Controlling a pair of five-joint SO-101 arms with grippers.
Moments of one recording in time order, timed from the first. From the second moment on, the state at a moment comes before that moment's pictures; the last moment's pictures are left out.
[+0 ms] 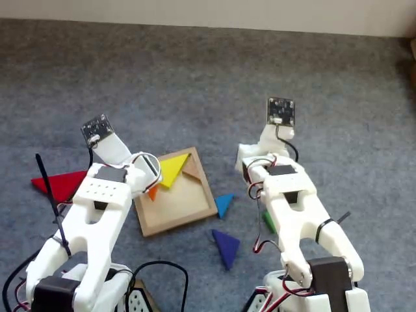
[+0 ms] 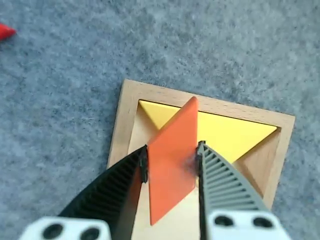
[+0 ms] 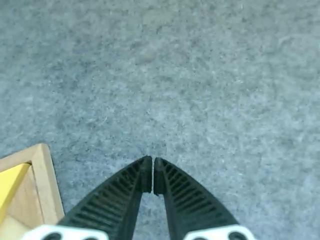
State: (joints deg) left arm 2.2 -24.5 57.4 41.5 47.7; right arm -14.3 -13.1 51.6 18.9 -10.8
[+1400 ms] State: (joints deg) left arm -6.5 -37.1 42.0 67.6 42.2; right arm -21.5 -15.2 44.4 37.2 -10.4
